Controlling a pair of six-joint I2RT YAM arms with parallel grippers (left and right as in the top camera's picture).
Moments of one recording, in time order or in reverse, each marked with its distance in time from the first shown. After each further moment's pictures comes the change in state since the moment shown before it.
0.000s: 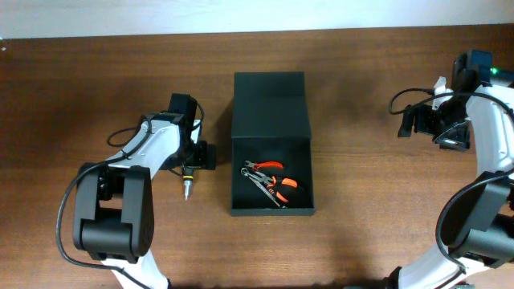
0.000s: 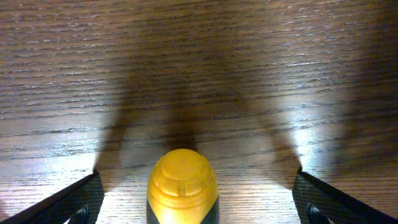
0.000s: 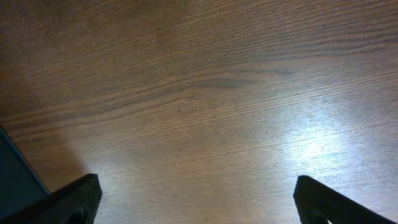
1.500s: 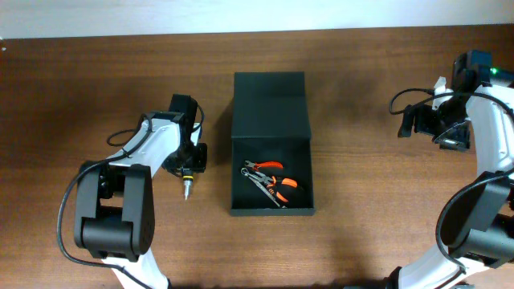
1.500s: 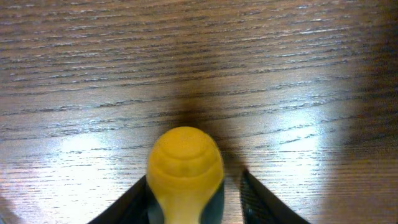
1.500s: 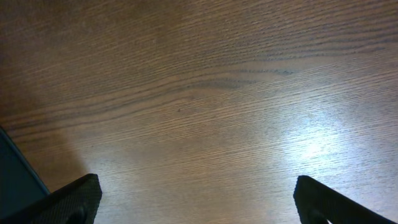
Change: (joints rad) left arm 0.000 0.008 0.011 -0.061 -0.004 0.007; right arm 0.000 0.000 0.000 0.000 0.000 0.000
